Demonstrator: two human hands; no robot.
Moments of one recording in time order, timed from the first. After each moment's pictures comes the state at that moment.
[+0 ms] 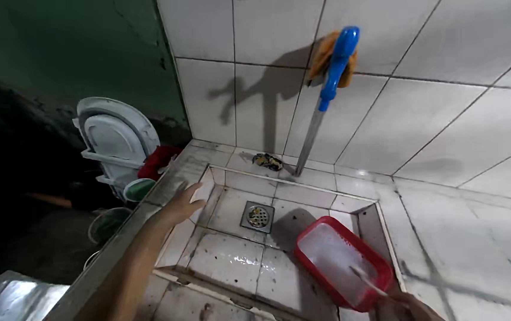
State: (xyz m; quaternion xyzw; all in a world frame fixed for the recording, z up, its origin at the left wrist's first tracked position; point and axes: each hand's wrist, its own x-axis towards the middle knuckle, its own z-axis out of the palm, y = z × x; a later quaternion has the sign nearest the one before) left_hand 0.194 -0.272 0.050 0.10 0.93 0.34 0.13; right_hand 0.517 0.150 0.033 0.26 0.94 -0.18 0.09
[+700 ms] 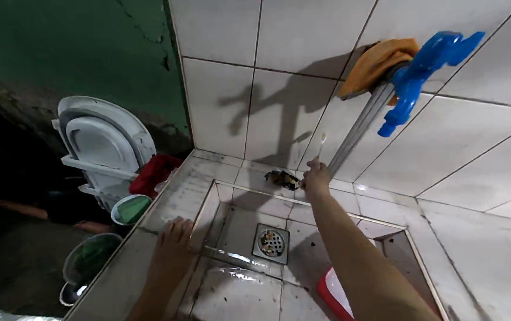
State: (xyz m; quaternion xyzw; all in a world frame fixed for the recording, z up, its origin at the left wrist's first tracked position) left_hand 0.192 -0.315 -0.057 0.14 0.99 0.10 0.00; right_hand 0.105 0.061 0.037 0.27 0.75 -0.58 -0.17
